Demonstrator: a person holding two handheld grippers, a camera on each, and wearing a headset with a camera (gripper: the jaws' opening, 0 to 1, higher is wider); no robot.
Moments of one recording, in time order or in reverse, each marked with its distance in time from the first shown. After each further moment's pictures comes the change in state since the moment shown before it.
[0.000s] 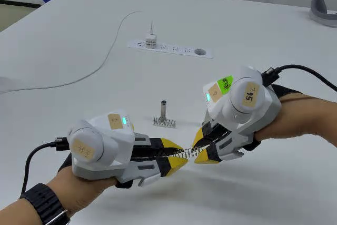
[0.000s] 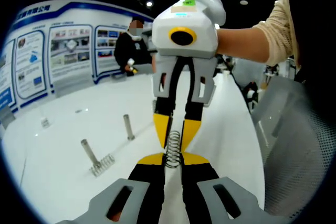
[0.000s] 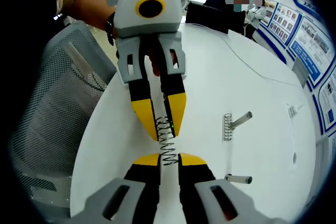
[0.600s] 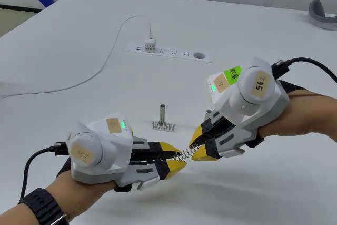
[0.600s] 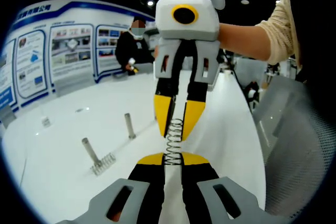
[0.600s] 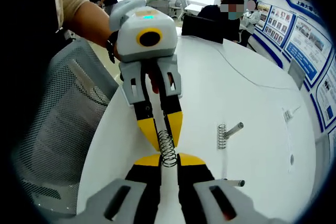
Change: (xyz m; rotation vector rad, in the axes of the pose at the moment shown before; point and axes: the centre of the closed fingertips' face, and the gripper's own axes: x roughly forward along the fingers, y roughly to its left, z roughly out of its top) left arm 0.000 0.002 -0.002 -0.003 0.007 0.009; right arm -0.020 -0.001 0.022 0.029 -0.080 -0.011
